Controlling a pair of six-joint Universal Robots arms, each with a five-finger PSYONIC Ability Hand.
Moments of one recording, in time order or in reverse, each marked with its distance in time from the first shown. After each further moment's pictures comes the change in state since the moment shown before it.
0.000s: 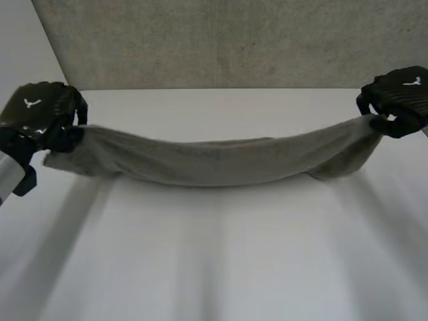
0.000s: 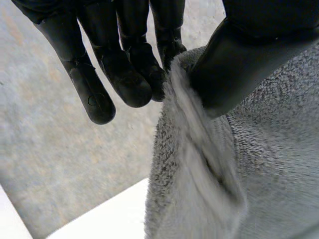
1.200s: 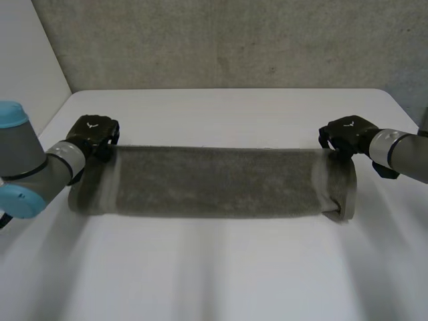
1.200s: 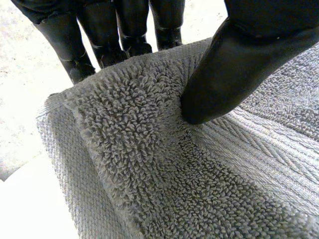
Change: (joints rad) left arm -0.118 -0.814 0.661 -0.146 -0.155 0.231; right arm 0.215 0.608 -0.436 0.023 0.325 0.027; left_hand -0.001 0.000 0.000 0.000 0.000; right_hand 0.000 0.000 0.000 0.000 0.000
